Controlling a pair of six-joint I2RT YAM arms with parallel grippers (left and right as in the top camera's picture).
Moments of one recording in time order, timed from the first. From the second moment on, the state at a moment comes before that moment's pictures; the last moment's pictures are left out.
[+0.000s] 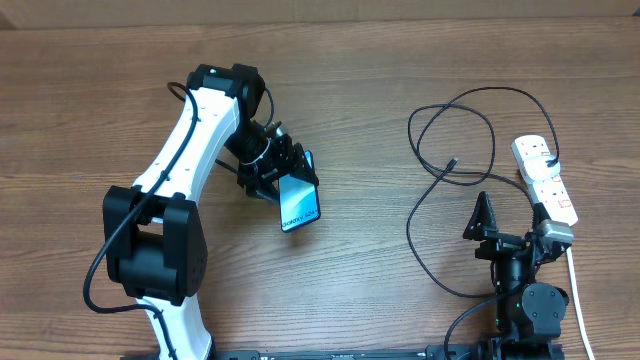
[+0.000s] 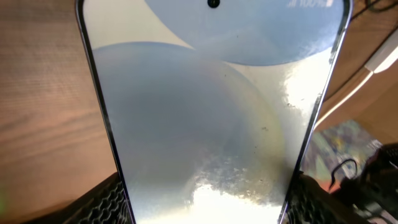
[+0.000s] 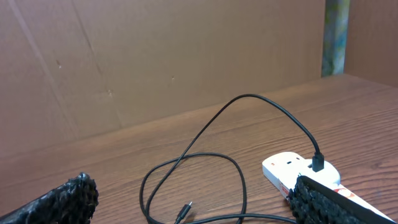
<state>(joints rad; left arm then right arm) -0.23 2.00 1.67 -1.47 0.60 -0.35 -0.02 0.01 0.02 -0.02 0.11 0.22</state>
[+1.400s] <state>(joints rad) -0.23 2.00 1.67 -1.37 0.40 -0.37 -0.02 0.01 0.02 -0.02 0.11 0.22</state>
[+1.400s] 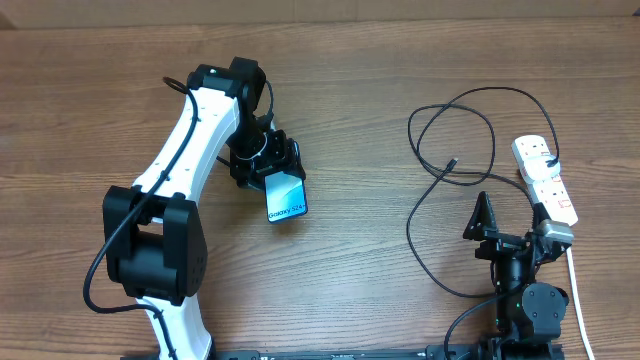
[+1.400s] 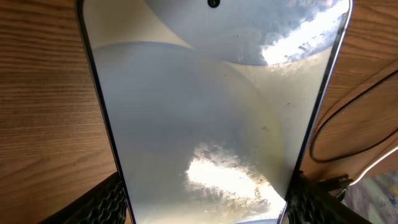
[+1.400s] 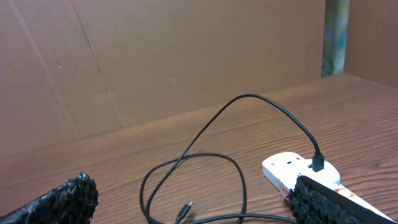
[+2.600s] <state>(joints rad) -0.23 2.00 1.68 -1.36 0.39 -0.41 -0.02 0.35 0.44 -0.62 -0.59 0.79</state>
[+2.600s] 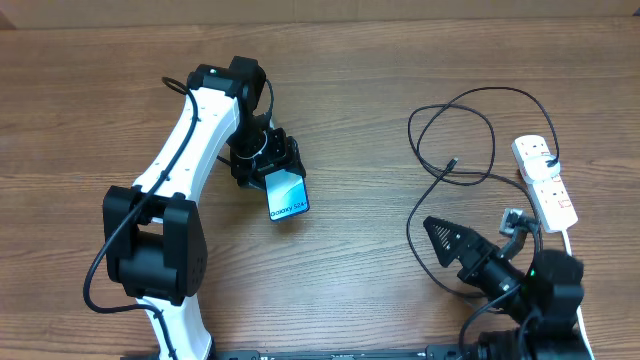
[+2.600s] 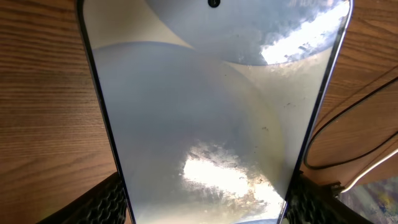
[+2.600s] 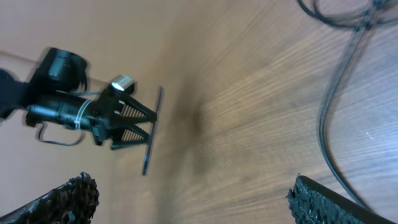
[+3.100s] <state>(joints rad) -0.23 2.00 1.68 -1.36 0.40 -0.41 0.00 1.01 0.74 -0.94 -0.58 0.66</state>
